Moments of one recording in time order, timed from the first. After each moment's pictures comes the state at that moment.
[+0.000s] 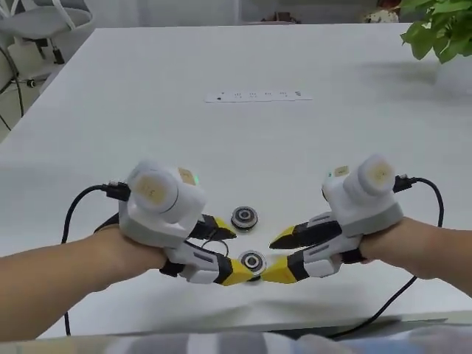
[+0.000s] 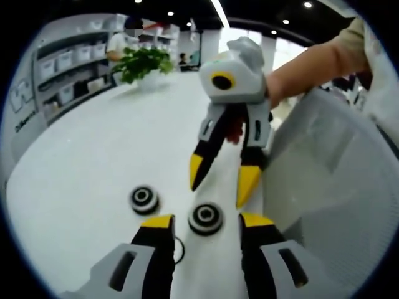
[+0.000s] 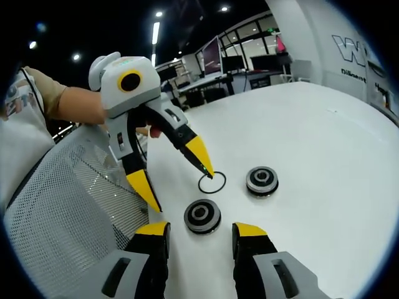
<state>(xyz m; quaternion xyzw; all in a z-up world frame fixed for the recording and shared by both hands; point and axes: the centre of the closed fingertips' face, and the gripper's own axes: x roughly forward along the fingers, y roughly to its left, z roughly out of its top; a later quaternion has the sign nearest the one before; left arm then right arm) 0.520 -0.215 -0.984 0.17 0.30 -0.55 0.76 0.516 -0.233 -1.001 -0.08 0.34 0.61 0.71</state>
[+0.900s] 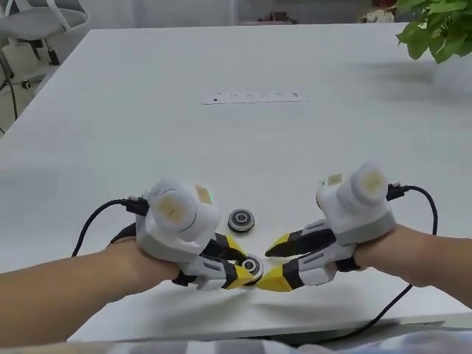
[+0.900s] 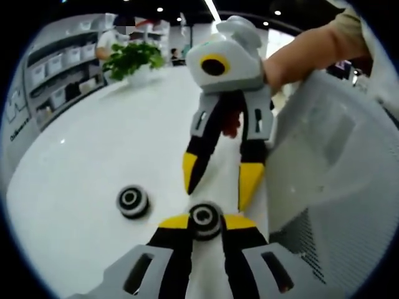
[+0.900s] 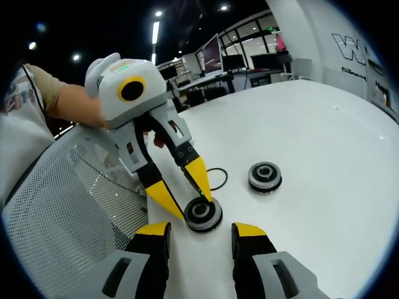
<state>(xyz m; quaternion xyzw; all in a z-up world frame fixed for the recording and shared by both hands) 0.518 -0.225 -1.002 0.20 0.30 -0.57 0.74 0.513 -0.231 -1.007 -0.08 0.34 0.62 0.71</state>
